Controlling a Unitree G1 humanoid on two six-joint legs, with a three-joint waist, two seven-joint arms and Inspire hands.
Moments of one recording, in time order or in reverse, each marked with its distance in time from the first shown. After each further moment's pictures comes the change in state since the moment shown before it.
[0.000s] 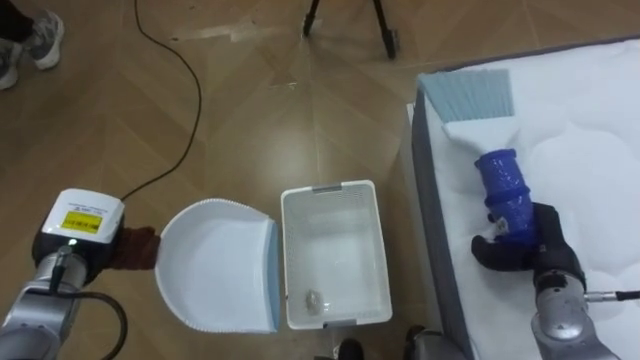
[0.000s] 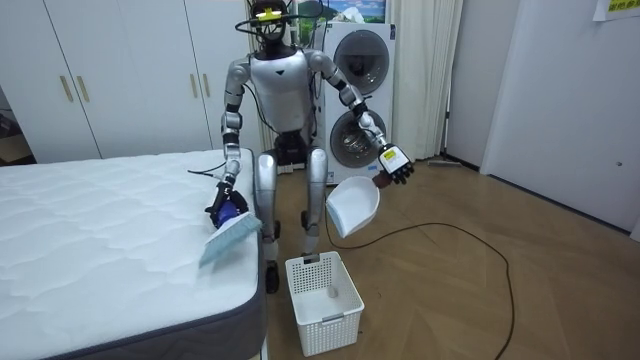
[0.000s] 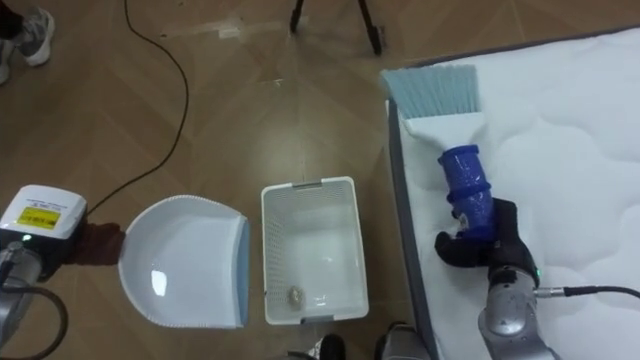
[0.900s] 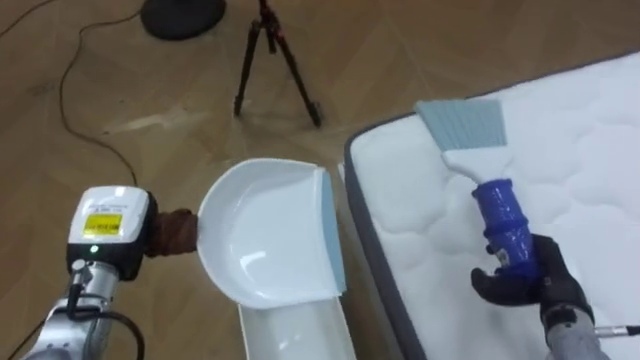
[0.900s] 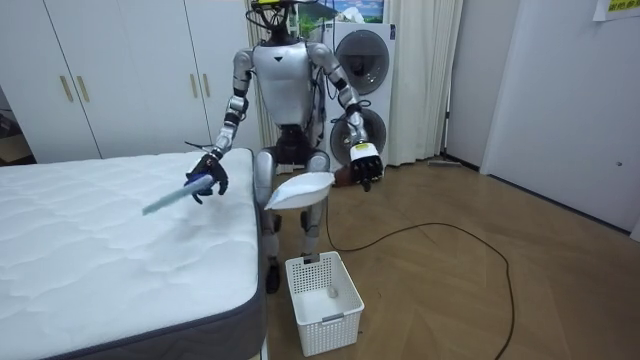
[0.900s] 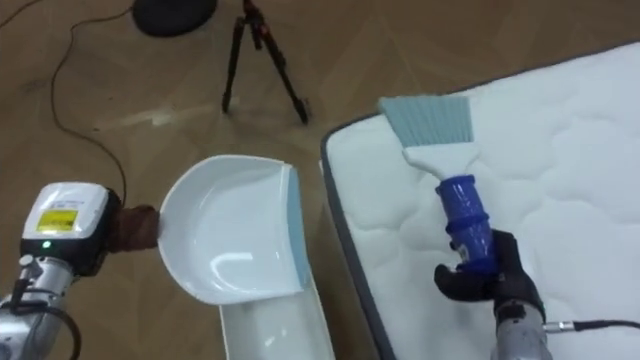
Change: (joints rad) left arm 0.153 -0.122 0.124 -0.176 -0.138 -0.070 0.141; right arm 0.172 0.001 -0.049 -0.149 -0.048 0.055 0.138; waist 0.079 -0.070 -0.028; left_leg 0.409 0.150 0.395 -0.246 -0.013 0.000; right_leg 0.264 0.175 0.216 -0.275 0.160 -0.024
